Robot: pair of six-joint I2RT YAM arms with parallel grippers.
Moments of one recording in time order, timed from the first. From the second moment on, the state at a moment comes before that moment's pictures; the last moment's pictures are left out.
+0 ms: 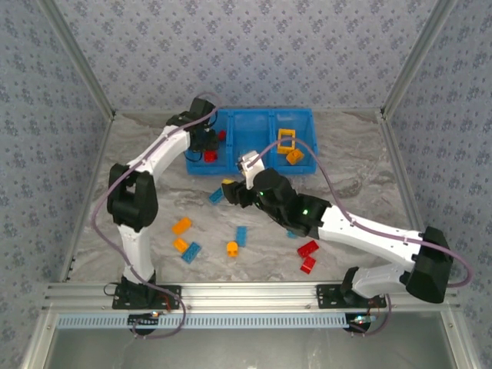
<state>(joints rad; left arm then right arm) -0.38 2.05 1.79 -0.78 -0.04 -0.44 1.04 1.31 1.05 -0.09 0.30 0.27</state>
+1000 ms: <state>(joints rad) -0.31 2.31 2.02 -0.74 0.22 -0.50 1.18 1.61 1.30 -0.01 0.45 0.12</state>
